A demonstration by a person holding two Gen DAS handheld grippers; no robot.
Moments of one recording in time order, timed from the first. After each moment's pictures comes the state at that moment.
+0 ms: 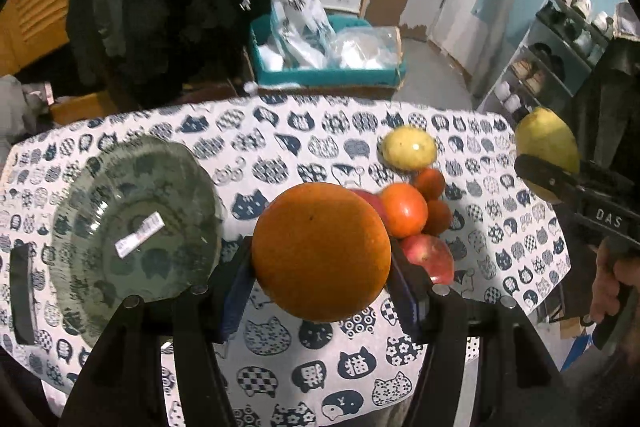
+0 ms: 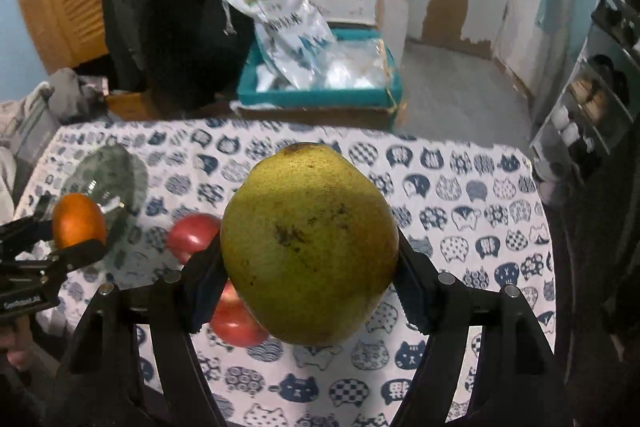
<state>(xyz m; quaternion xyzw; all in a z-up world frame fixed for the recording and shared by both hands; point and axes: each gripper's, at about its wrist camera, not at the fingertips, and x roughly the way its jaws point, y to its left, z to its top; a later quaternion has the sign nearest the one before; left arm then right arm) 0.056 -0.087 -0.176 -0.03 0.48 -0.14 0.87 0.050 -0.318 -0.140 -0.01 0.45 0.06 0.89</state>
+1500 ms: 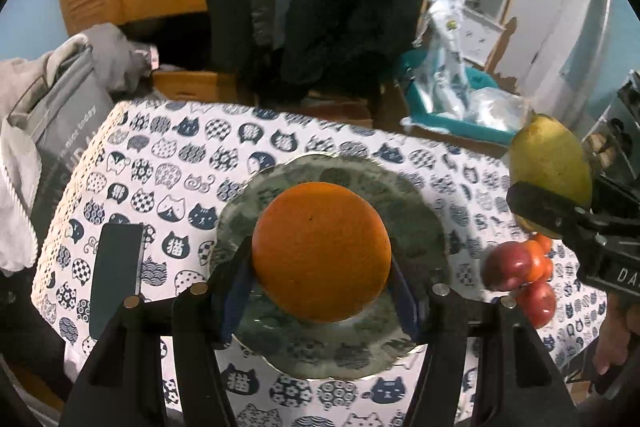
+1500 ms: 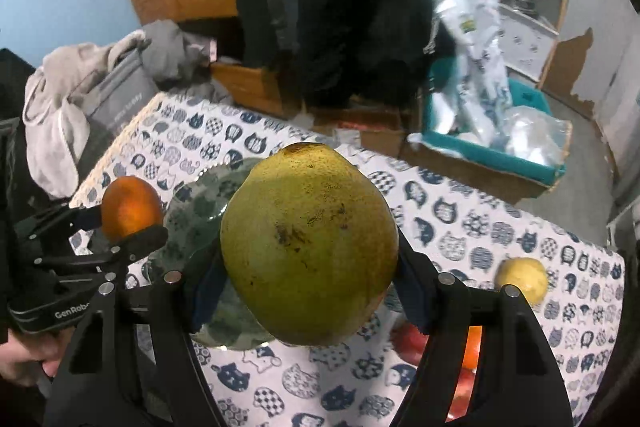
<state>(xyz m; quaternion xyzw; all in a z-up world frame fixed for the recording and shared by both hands) 0.076 0.102 -0.179 -0.08 0.47 0.01 0.88 0.113 -0.073 -0.138 -0.06 0.46 0.22 0.86</state>
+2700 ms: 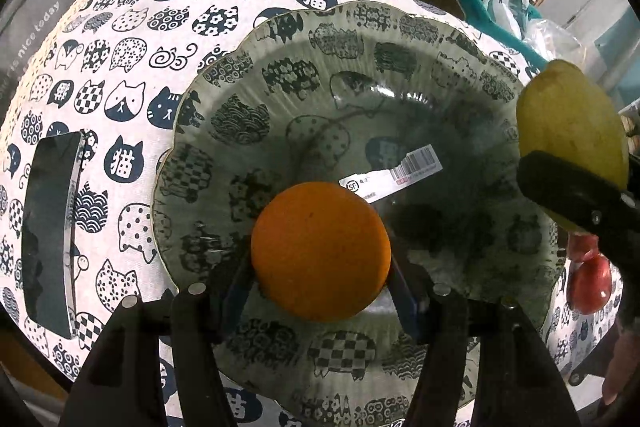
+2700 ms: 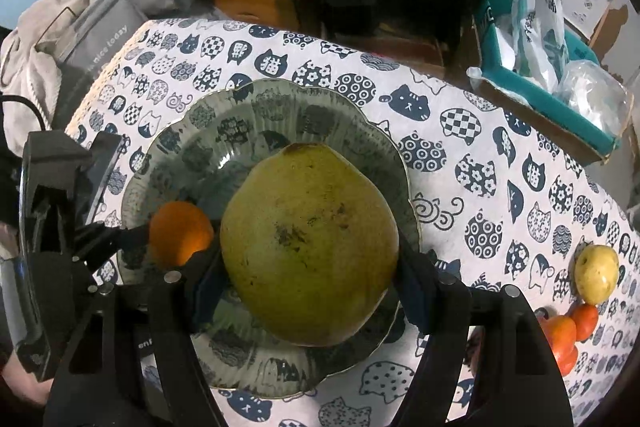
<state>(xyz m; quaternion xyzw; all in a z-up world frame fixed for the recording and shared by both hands) 0.111 0.121 -0.303 -0.11 0.60 0.02 0.79 0.144 -0.017 -0.232 -0.07 0.56 0.23 0.79</state>
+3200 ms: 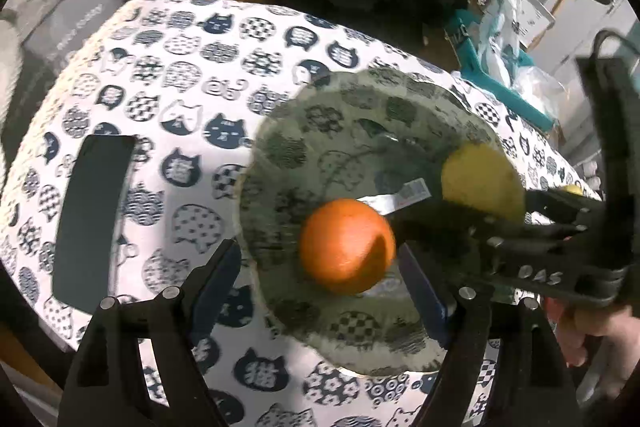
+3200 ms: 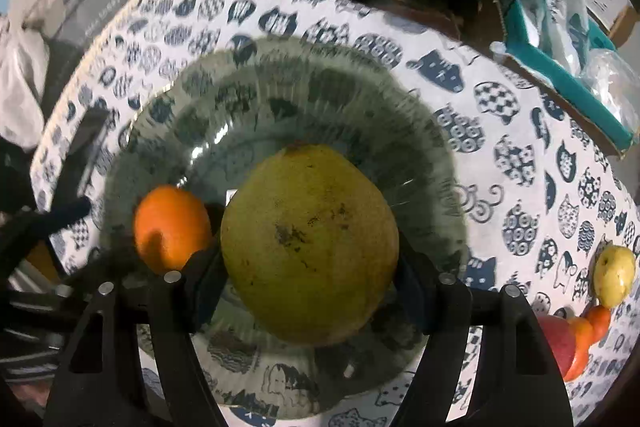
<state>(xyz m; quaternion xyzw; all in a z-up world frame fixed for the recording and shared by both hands) 0.078 0.155 -0.256 -0.15 0.54 0.04 0.82 0.148 0.006 -0.267 -0.10 0.60 0.23 0.76</state>
